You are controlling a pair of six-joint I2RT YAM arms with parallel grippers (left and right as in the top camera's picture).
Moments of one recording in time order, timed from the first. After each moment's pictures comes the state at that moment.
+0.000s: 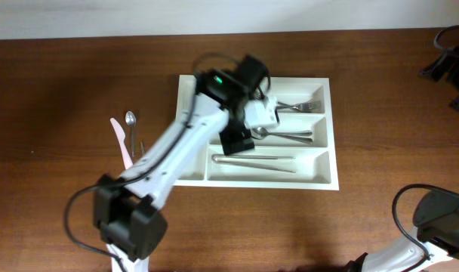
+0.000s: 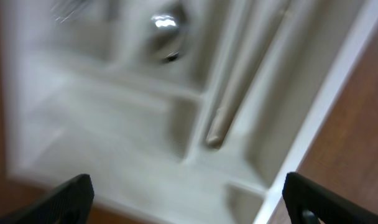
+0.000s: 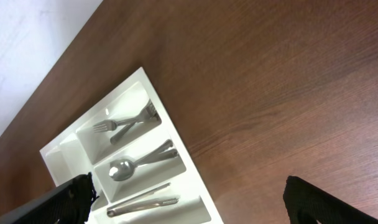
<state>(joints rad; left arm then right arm) -0.62 1.99 1.92 -1.29 -0.01 0.76 -0.56 1.90 2.29 -1.59 -0.40 0.18</state>
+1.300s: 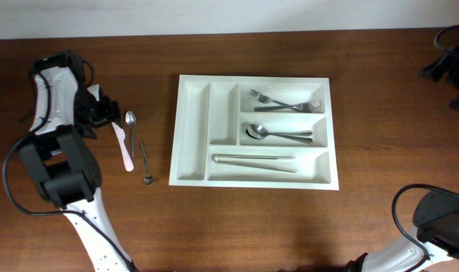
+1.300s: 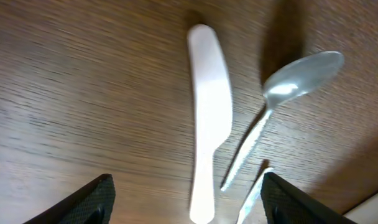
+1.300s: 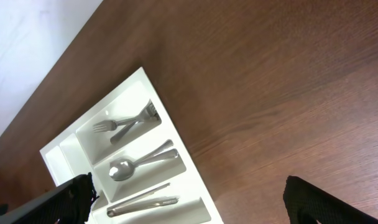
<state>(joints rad) 0.25 2.36 2.06 -1.40 0.08 -0.09 -0.56 1.90 2.29 -1.59 -0.40 0.18</state>
